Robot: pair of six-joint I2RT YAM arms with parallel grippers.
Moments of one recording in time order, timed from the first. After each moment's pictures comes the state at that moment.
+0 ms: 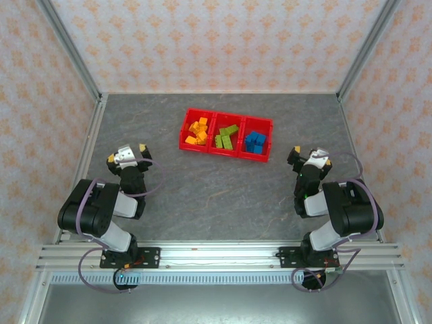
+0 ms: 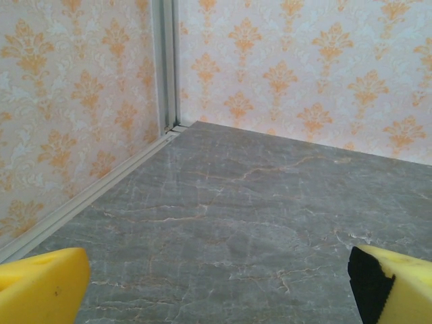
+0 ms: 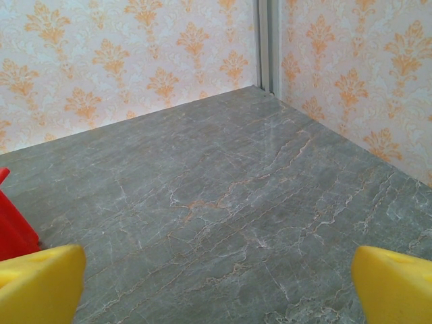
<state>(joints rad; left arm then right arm) -0.07 1.55 0.19 1.29 -0.53 -0.09 0.10 1.53 0.19 1.18 0.46 0.20</state>
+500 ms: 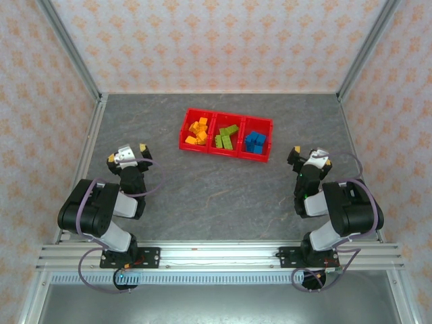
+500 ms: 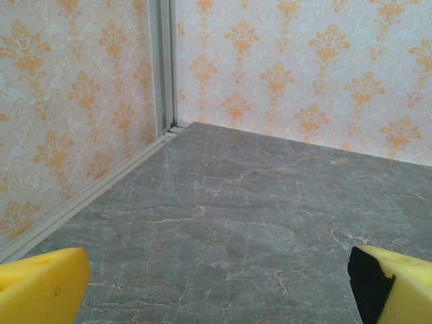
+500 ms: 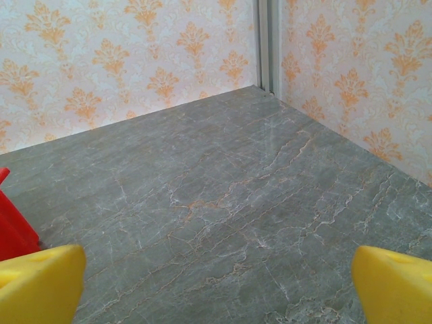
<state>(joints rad) -0.07 1.55 0.19 1.30 -0.52 -0.09 0.10 1.53 0.19 1.18 0.46 0.20</state>
